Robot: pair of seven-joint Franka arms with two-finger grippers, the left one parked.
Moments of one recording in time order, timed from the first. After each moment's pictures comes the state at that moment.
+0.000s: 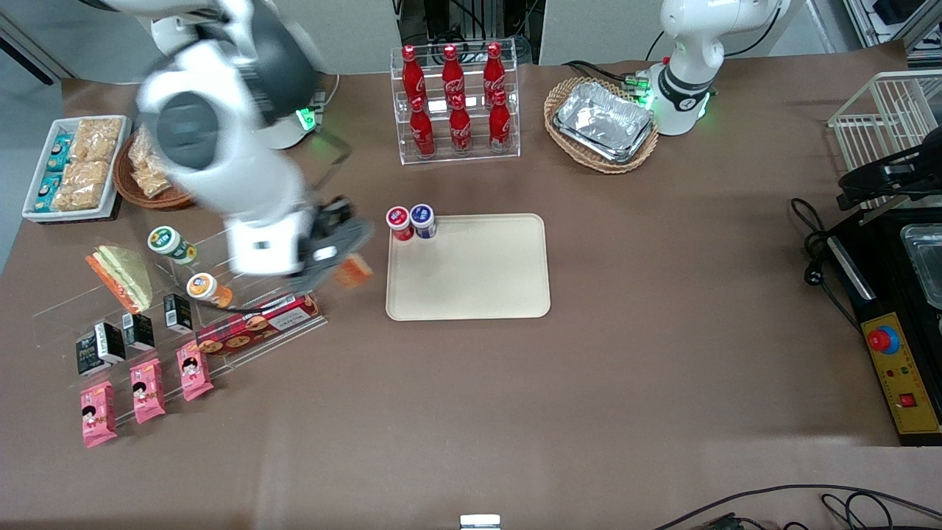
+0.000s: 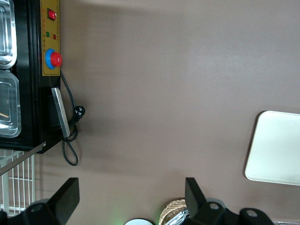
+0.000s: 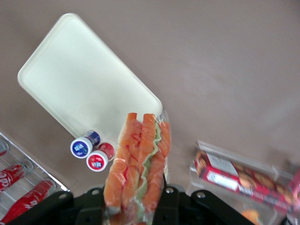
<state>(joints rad) 0.31 0.33 0.25 -1.33 0.00 1.58 -0.24</state>
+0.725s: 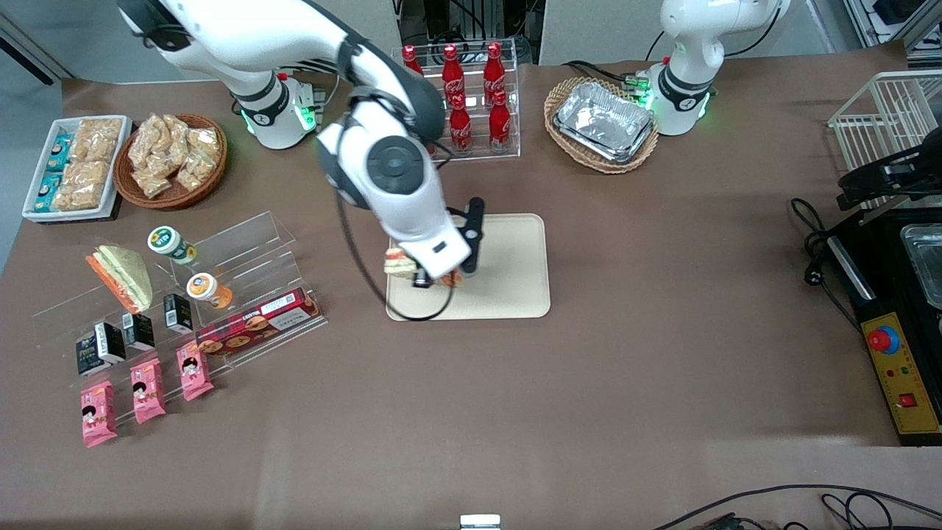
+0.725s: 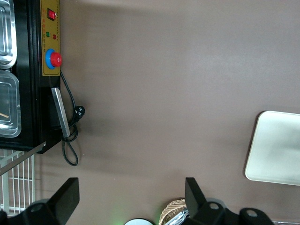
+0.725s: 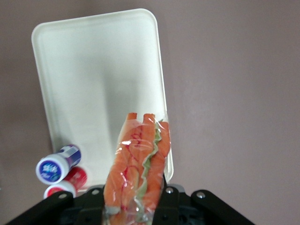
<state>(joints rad) 0.50 0.54 0.26 -1.35 -0.12 1.83 -0.67</state>
